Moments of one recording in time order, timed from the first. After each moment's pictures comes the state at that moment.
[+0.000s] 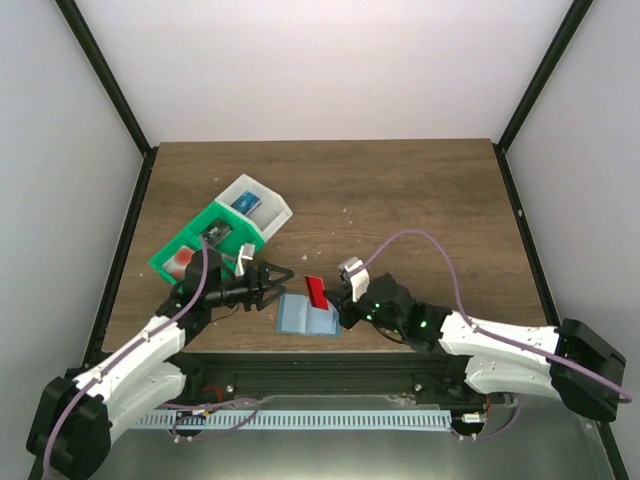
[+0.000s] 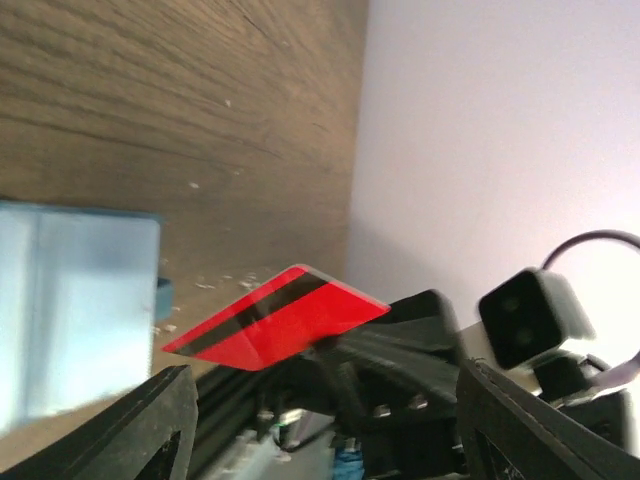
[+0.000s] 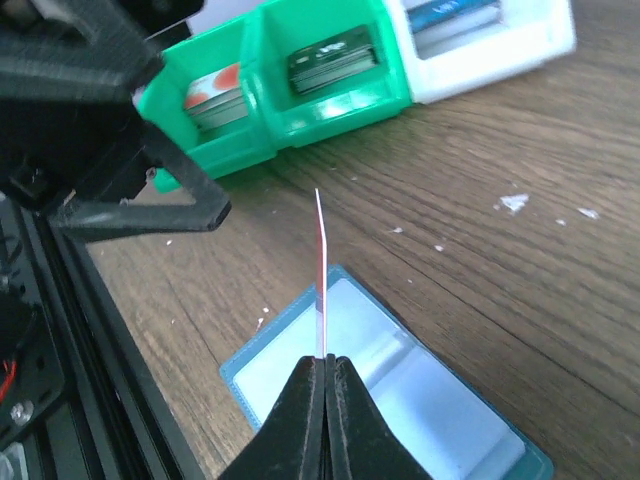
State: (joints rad) left arm -0.46 0.90 0.37 0.08 0.73 -1.22; right arm 1.03 1.05 0.42 0.22 0.02 0.43
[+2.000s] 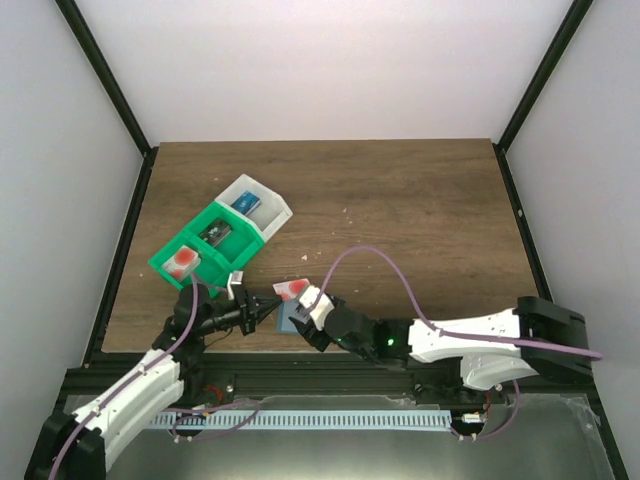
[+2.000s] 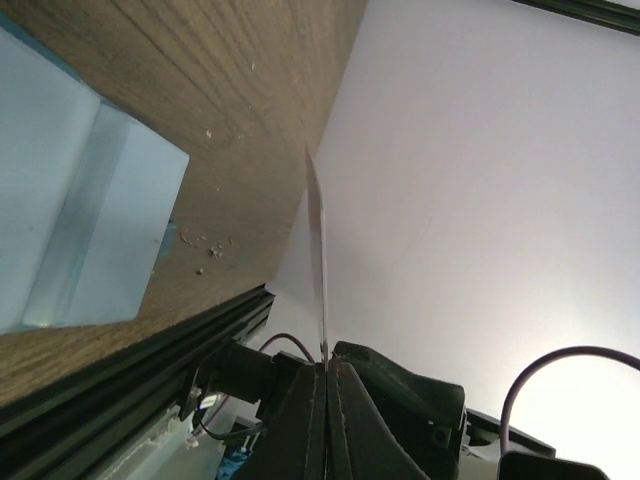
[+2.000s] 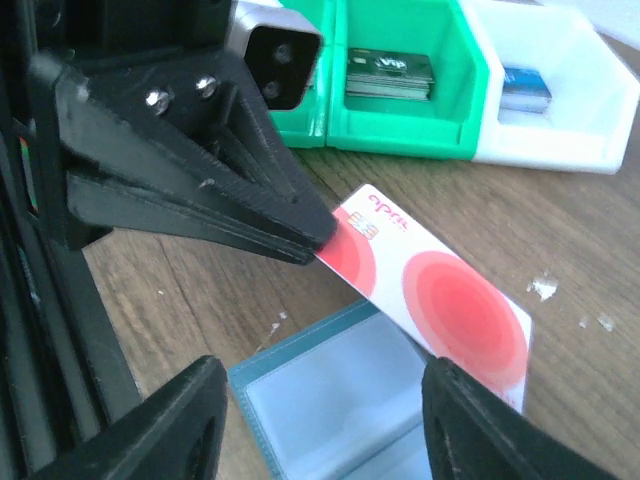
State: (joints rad) left arm -0.46 0.61 0.05 0.31 0.70 -1.69; right arm 1.38 1.32 0.59 0.25 0.40 0.10
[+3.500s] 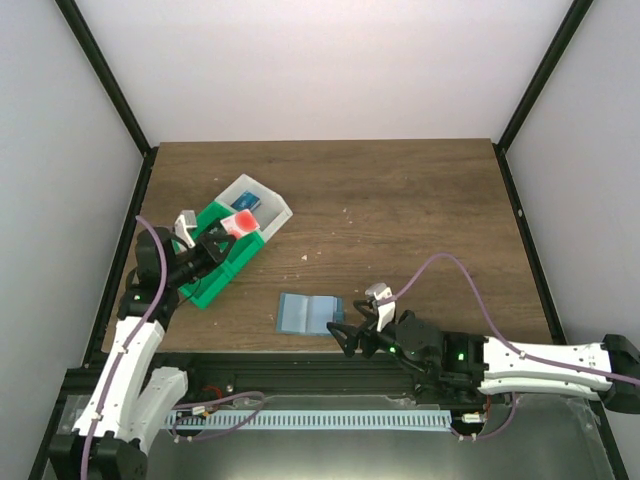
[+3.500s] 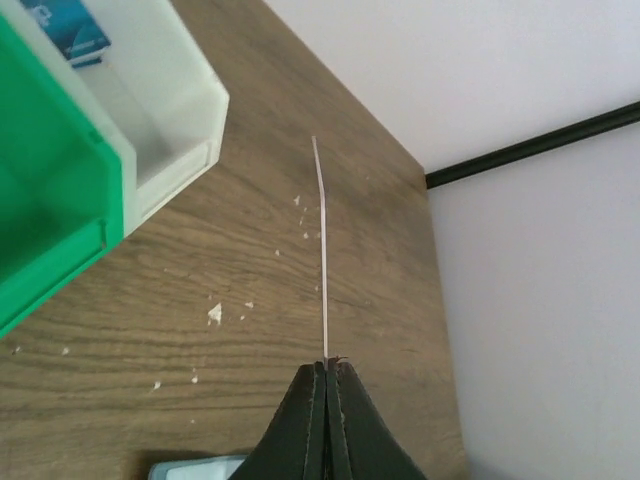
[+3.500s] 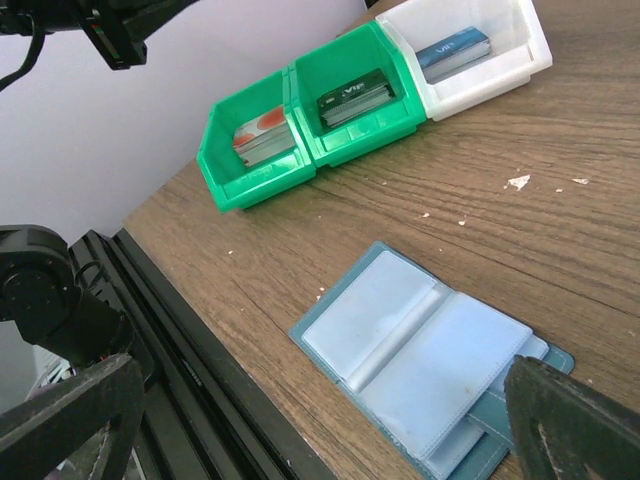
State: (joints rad) left arm -0.08 0.75 0.62 -0.29 0.55 -0.83; right arm 1.38 0.63 0.28 0.05 0.39 0.58
